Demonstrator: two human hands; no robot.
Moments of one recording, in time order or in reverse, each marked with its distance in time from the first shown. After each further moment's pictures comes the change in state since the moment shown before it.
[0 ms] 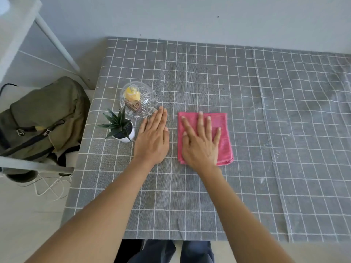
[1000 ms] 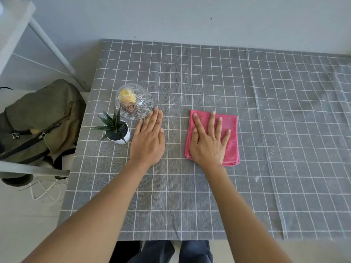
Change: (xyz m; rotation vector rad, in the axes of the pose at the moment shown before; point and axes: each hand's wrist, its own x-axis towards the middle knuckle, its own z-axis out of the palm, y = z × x) left_hand 0.000 0.000 0.001 0.002 0.013 0.003; right_hand 0.004 0.024 -0.008 0.047 0.014 0.165
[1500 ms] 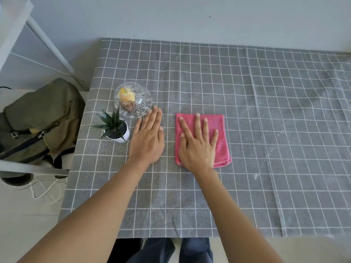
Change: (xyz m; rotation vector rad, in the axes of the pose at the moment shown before) left_hand 0.000 -0.001 0.001 0.007 0.023 0.000; right_hand -0.018 -0.016 0.008 -0.036 -0.016 -0.135
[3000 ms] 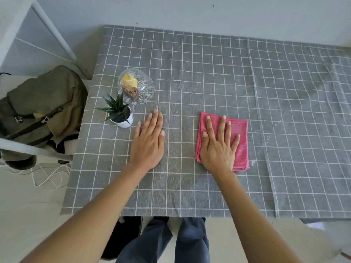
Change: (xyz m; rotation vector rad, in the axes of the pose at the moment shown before) left_hand -0.053 0.009 -0.007 -0.058 -0.094 -0.020; right_hand -0.042 0.047 -0.008 0.030 0.032 0.153
